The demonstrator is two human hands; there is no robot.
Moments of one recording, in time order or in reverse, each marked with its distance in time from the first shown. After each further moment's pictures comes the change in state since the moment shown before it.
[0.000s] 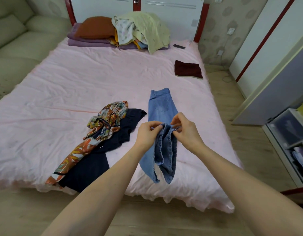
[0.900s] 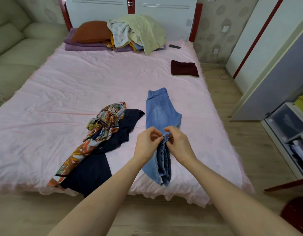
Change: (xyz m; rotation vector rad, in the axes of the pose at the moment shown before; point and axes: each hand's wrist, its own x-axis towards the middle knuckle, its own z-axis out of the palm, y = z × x) left_hand -0.039 -0.004 0.012 0.194 0.021 0.061; right_hand -0.044 0.012 0.027 -0.078 0.044 -0.009
